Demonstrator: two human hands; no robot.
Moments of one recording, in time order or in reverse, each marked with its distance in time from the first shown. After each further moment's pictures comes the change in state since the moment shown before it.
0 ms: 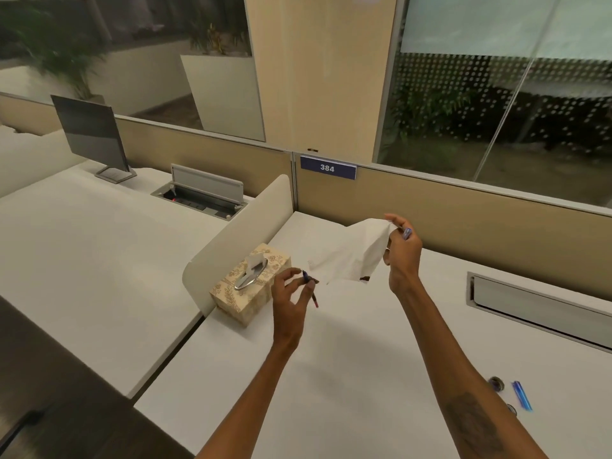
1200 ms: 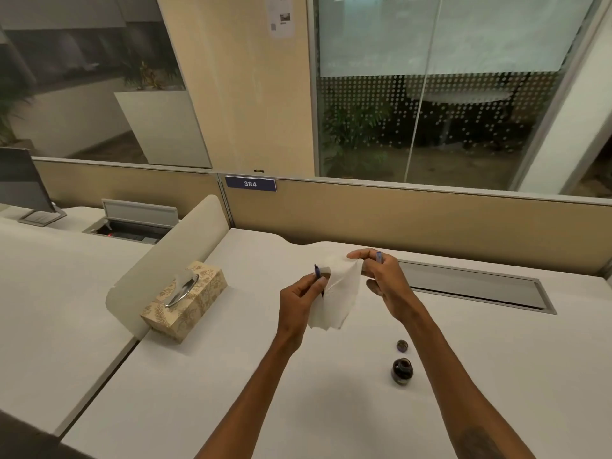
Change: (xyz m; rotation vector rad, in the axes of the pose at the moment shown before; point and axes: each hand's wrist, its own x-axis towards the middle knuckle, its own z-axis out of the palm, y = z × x) left_hand -0.099 0.099 0.152 -0.259 -0.346 -0.225; right_hand -0.052 -0.053 -0.213 -0.201 -0.308 0.087
